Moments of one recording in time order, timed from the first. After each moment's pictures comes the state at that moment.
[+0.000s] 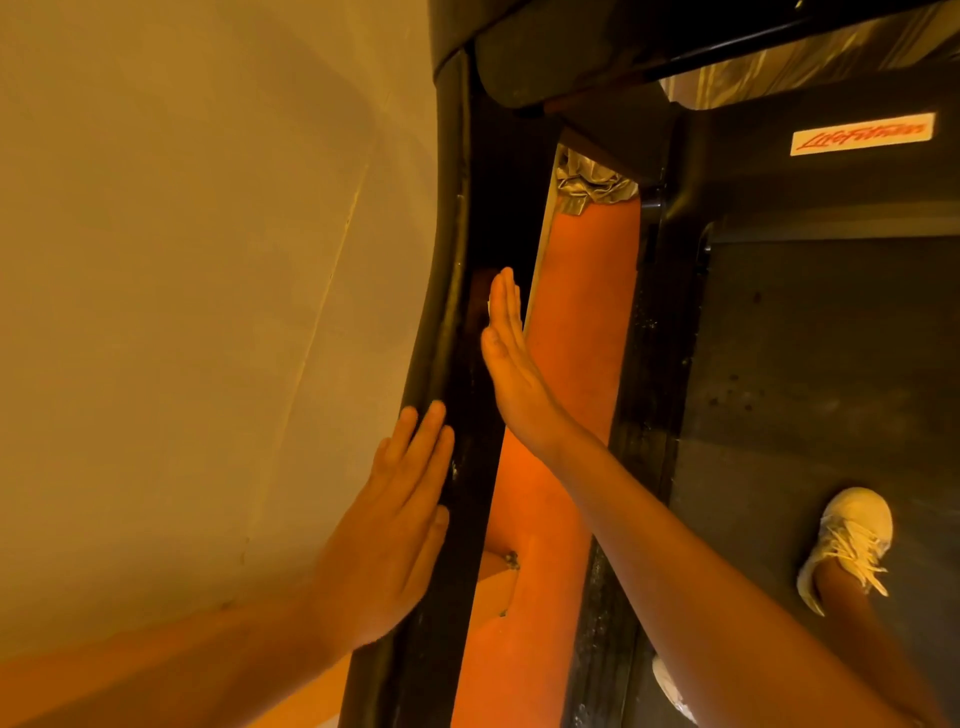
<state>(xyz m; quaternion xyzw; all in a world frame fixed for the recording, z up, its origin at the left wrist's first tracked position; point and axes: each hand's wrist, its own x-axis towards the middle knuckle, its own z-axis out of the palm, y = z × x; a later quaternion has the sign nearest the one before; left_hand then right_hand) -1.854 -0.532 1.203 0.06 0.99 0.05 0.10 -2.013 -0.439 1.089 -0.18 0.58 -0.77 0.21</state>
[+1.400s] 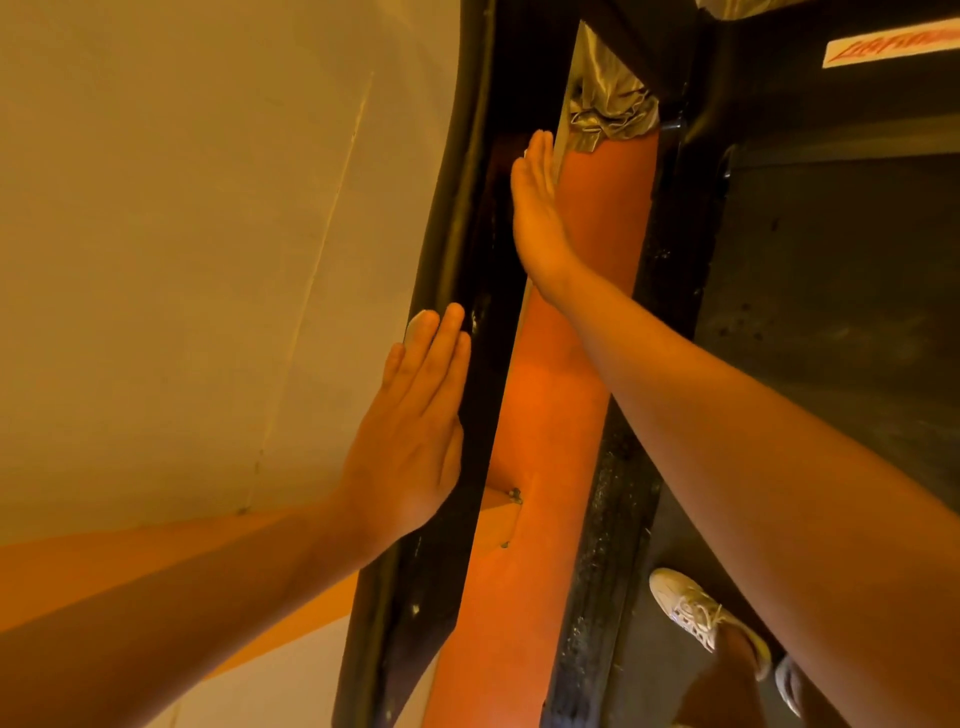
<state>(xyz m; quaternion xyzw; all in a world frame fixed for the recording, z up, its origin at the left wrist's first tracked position) -1.798 -0.528 1.183 0.06 1.00 0.00 0.07 -2.022 -0.452 1.099 -0.07 0.60 -0.77 0.20</state>
